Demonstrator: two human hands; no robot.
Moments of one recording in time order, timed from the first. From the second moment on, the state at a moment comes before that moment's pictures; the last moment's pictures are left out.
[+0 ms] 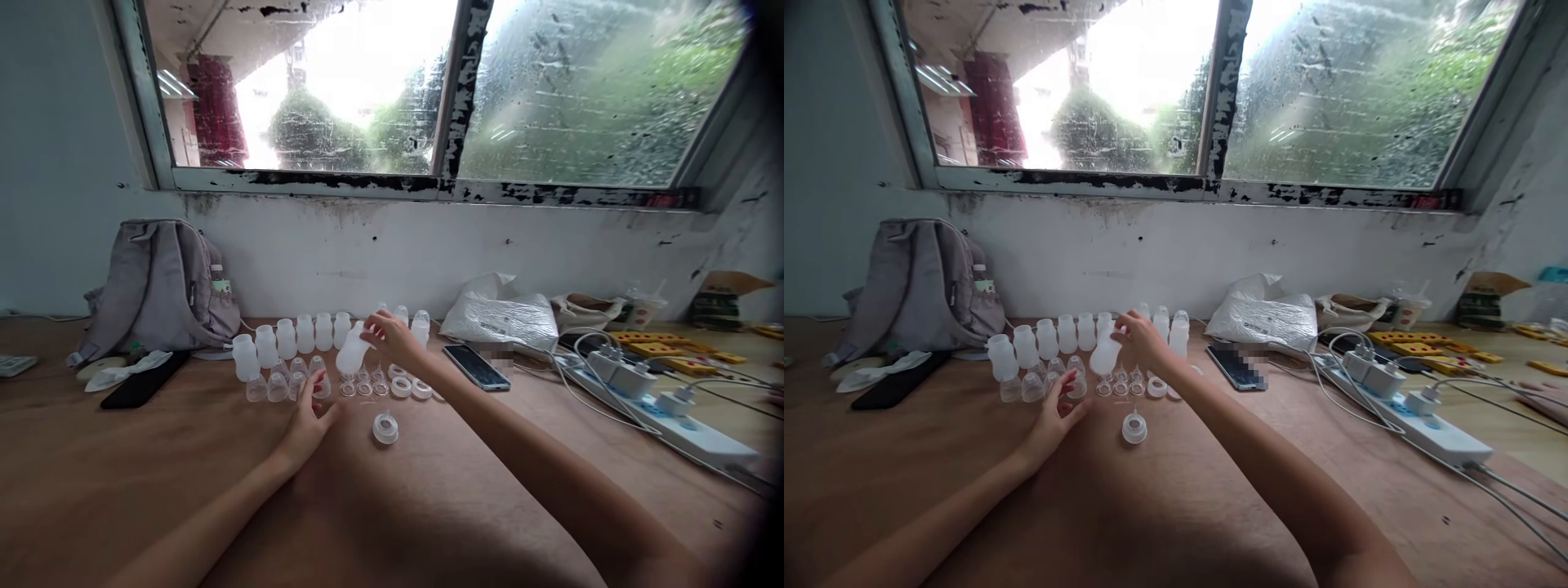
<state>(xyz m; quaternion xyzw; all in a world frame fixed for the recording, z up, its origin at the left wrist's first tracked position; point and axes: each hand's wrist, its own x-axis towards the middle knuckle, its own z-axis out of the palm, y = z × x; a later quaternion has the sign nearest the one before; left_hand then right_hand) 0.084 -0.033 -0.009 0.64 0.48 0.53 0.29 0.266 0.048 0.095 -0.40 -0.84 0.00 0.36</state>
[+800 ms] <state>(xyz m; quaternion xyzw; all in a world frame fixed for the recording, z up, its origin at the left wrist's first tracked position) 0.091 -0.044 -0.008 0.71 0.45 0.47 0.28 0.243 0.156 0.054 -0.56 -0.79 -0.10 0.22</state>
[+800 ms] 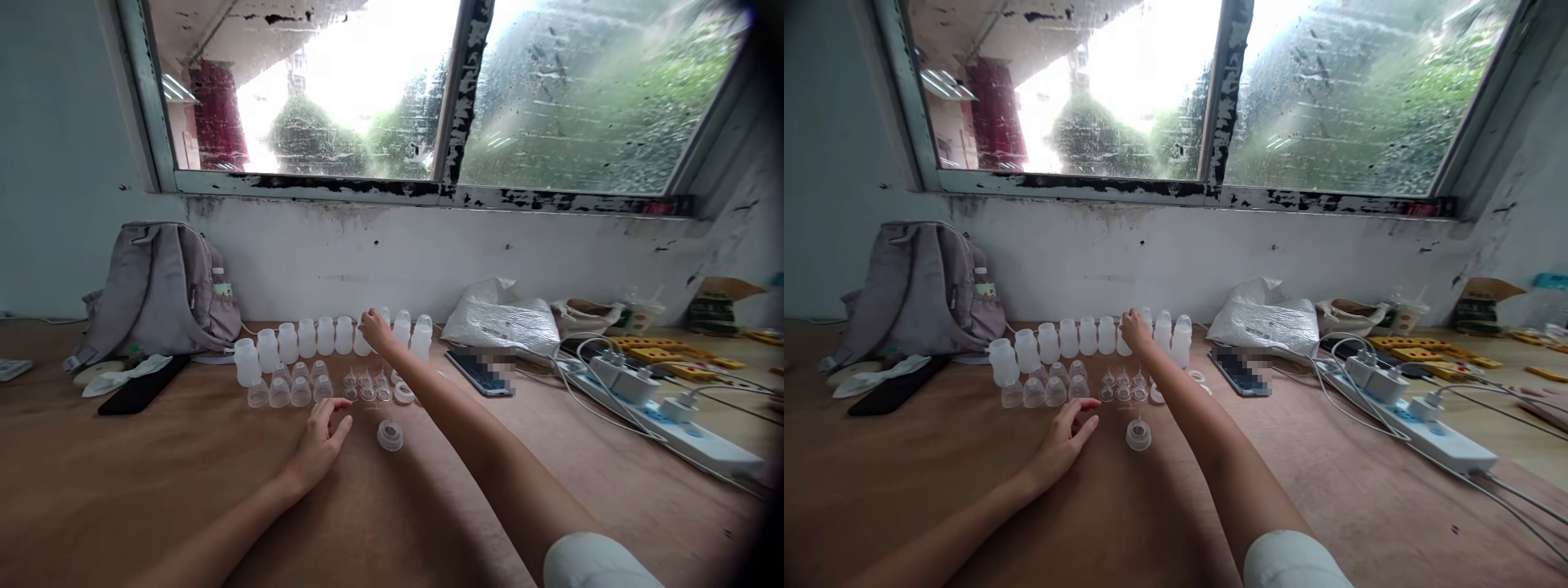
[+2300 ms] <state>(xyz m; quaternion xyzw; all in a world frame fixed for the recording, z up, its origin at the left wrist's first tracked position) 0.101 -0.065 0.001 0.90 0.32 0.27 0.10 0.279 -0.048 -0.018 -0.36 -0.89 0.10 0.28</state>
